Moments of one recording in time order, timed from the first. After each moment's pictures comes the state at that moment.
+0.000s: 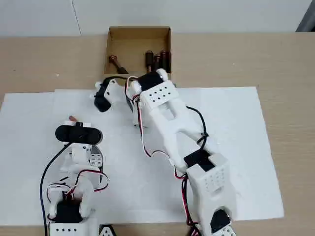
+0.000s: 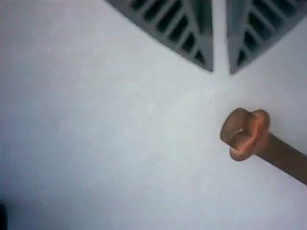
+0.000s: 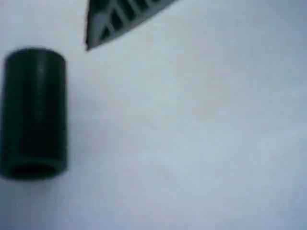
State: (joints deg) left arm -4.1 -103.6 94.1 60.4 -0.9; right arm -33.7 31.2 -30.4 88.8 45.2
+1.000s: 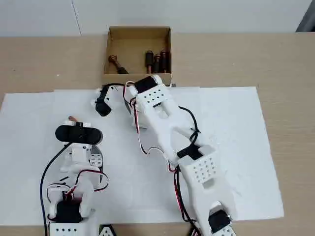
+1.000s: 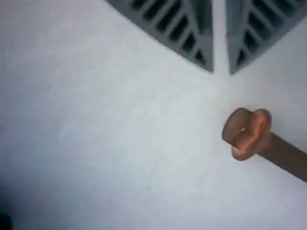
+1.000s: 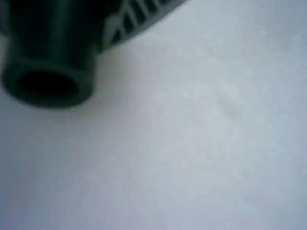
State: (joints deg) left arm -4.1 -103.6 94.1 60.4 -0.9; right arm -33.5 42.8 -36.7 84.2 47.1
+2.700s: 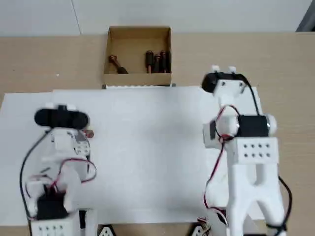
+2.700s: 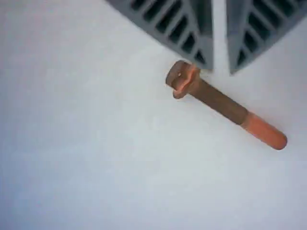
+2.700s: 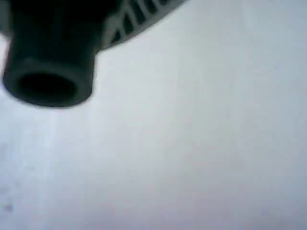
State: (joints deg) left arm -9.2 -78.4 62.7 66.1 -4.8; right arm -3.5 -33.7 24.2 90.3 0.7
